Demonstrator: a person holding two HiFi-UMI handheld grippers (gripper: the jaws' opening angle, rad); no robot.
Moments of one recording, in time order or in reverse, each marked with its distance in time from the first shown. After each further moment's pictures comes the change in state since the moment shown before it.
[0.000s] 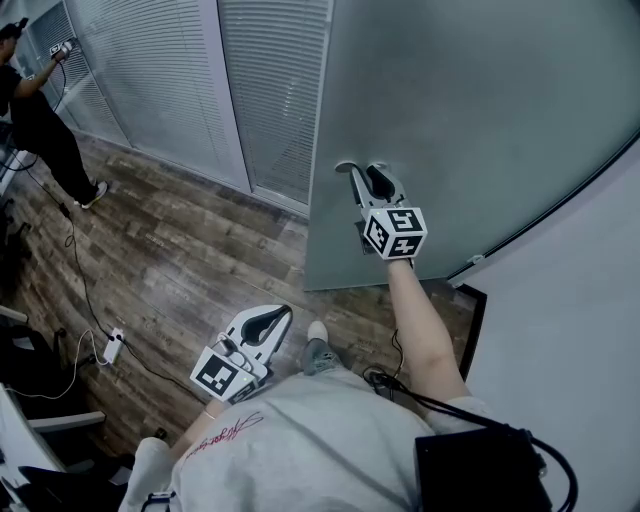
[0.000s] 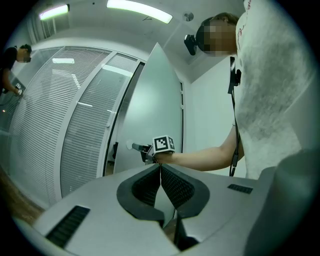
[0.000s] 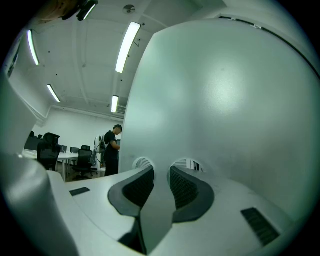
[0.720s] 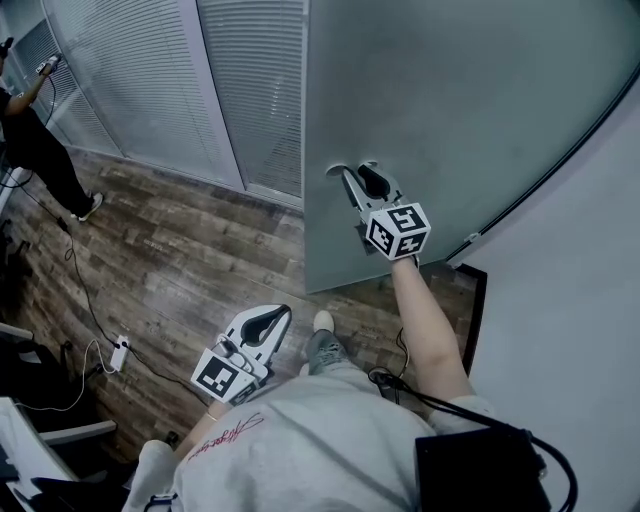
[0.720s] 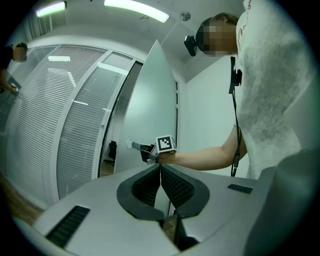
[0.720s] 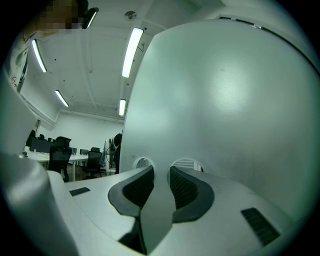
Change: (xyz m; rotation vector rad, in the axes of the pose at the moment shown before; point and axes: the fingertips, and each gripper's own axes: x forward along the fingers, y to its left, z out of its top) left arm -0.019 -0.030 0.001 0.005 -0.004 -0.037; right arm -0.050 0.027 0.003 0.001 -0.011 0.090
